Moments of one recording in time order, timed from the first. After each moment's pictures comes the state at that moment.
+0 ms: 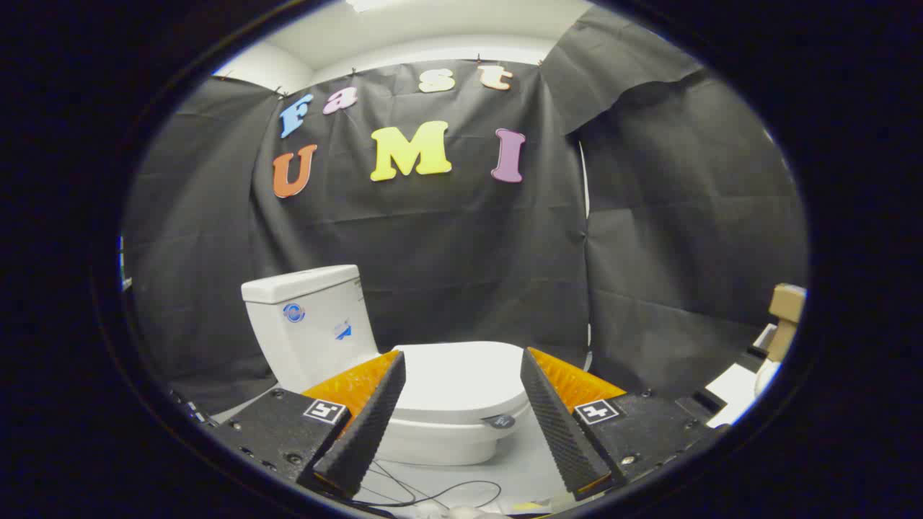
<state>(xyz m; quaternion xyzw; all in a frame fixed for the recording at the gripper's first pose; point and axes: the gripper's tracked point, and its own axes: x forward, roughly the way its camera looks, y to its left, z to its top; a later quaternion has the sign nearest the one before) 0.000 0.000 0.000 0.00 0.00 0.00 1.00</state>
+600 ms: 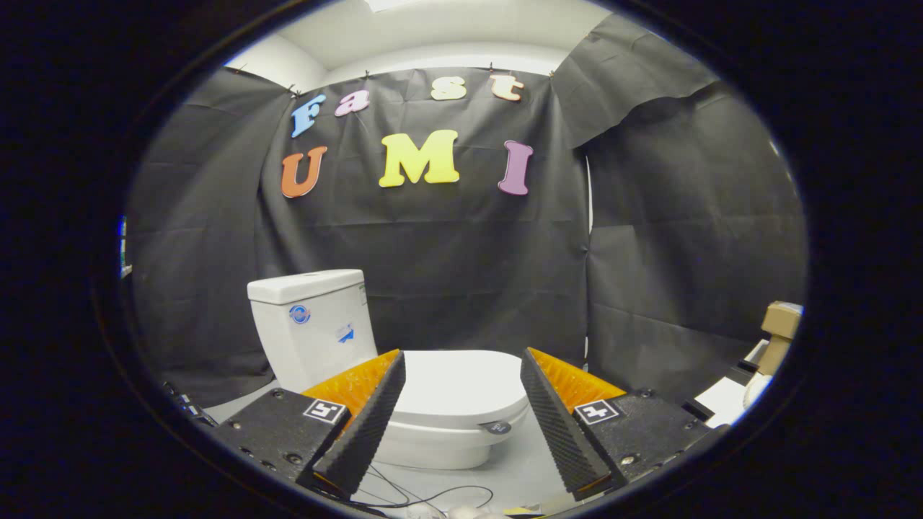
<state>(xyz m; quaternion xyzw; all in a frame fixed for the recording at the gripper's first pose) -0.007 0.006 0.010 0.00 -0.02 0.00 1.00</state>
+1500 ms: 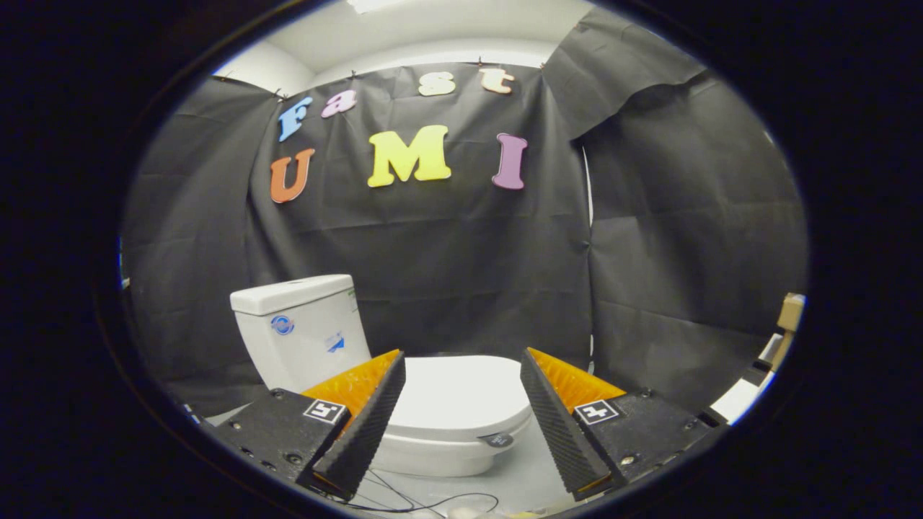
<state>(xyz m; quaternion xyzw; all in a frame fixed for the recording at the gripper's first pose) 0.058 -0.014 0.005 0.02 0.00 0.01 1.00</state>
